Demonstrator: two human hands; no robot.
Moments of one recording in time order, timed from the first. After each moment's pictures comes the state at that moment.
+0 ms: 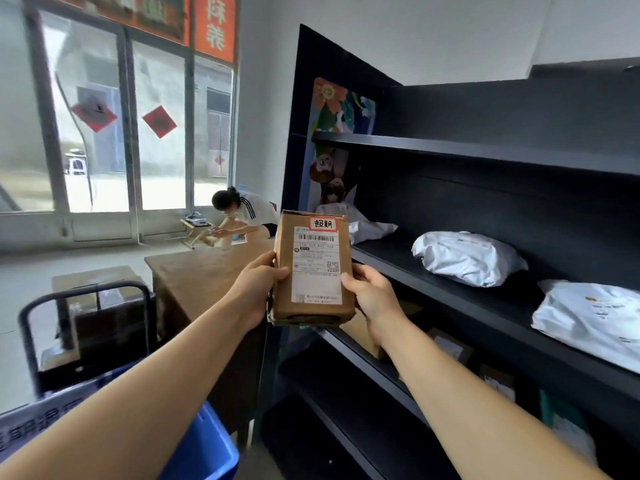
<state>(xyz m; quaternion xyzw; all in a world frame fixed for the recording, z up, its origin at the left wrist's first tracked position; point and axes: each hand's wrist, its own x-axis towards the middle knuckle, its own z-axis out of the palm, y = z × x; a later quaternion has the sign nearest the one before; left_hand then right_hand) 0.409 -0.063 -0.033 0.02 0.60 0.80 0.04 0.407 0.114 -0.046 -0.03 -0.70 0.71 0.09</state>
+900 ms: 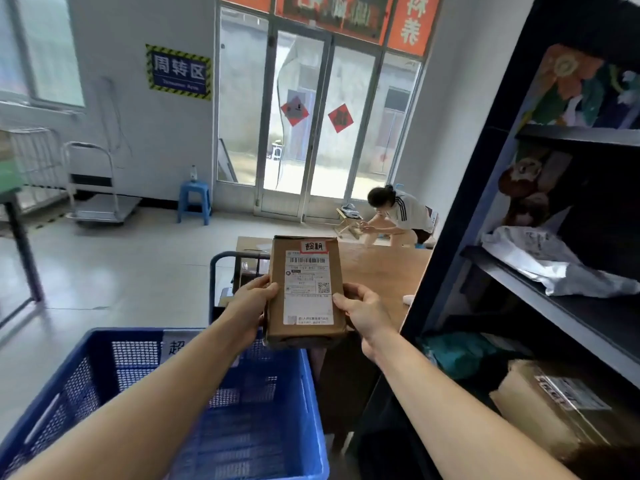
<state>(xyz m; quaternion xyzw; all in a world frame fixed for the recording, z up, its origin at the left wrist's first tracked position) 0.367 -0.232 -0.121 -0.23 0.56 0.78 -0.13 0.275 -0.074 -0.116 0.12 -0.71 0.67 -0.17</state>
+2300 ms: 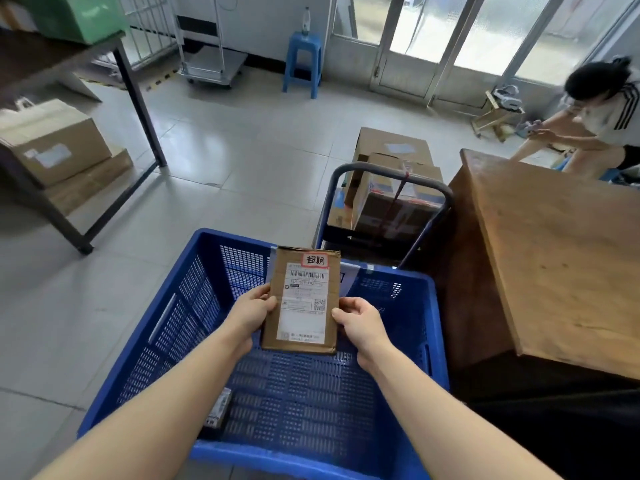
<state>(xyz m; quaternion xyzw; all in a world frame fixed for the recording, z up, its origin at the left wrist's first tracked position) 0.327 -0.544 -0.368 -0.50 0.48 0.71 -0.09 0.202 -0.414 -0.369 0.04 -0.74 0.53 -0.42</state>
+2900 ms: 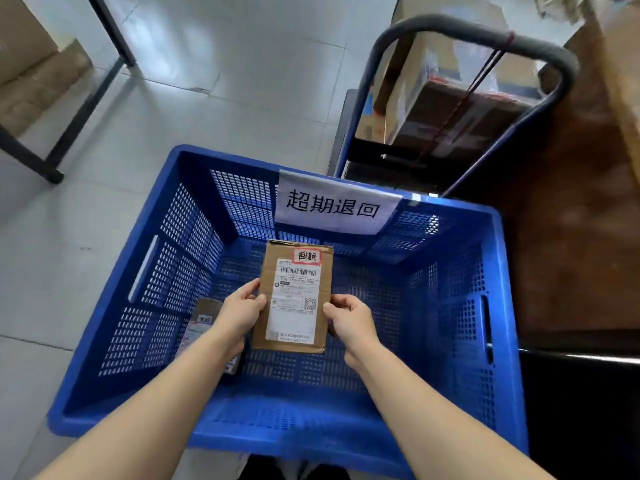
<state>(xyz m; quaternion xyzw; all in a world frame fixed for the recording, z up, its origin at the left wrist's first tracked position) 0.346 -0.591 -0.568 -0.59 0.44 0.68 0.00 0.230 -0.465 -0.557 -0.07 -0.75 0.47 -0.47</state>
